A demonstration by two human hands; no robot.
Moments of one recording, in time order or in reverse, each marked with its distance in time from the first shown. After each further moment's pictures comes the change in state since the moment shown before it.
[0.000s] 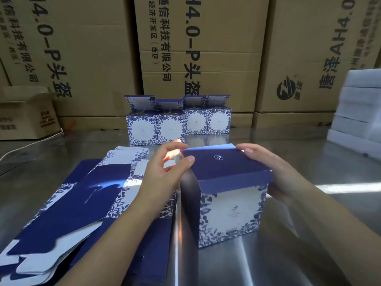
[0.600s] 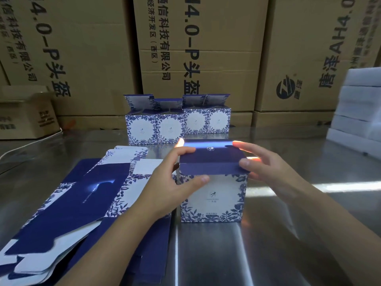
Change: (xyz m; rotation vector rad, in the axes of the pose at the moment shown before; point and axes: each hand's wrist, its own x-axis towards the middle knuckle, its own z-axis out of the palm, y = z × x) left_hand -0.007 -0.005 -0.001 0.220 -0.206 0.056; right_hand 0.000 0.005 -0.007 -0.357 -0.064 -0.167
